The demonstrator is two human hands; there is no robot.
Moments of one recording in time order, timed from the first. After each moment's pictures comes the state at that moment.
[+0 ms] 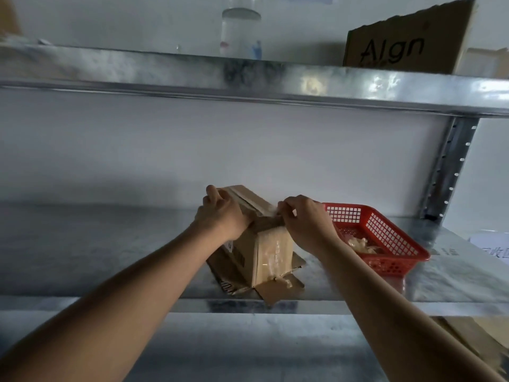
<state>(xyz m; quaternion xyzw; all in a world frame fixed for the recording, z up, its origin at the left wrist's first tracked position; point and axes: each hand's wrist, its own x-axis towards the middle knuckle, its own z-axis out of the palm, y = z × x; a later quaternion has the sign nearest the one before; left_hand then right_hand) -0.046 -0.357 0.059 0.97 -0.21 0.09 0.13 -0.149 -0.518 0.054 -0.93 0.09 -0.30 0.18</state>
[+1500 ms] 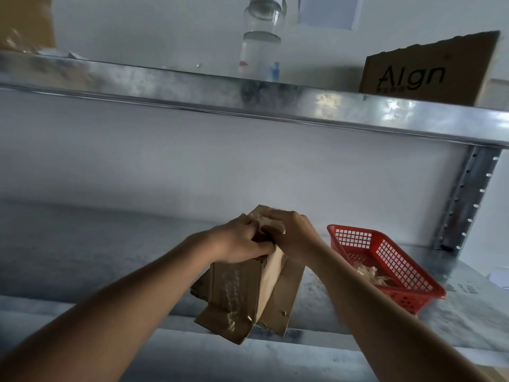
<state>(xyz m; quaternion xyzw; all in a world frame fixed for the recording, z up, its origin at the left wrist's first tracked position) -0.052 -0.345 0.069 0.89 -0.41 -0.05 0.19 -0.105 -0.515 0.059 -0.94 -0.05 -0.26 0.23</state>
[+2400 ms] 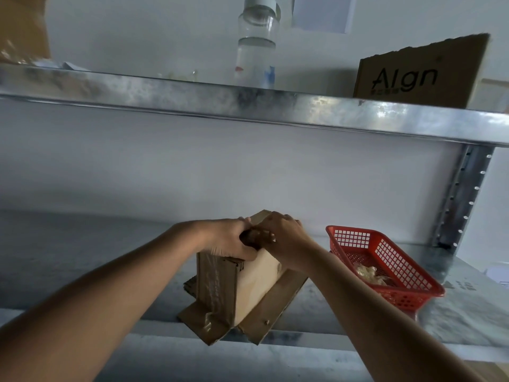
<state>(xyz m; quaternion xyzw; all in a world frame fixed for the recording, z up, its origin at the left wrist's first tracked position) -0.034 -0.321 0.090 0.89 -0.40 -0.14 0.17 -0.102 -0.502 0.063 -0.97 -0.06 -0.19 0.14</state>
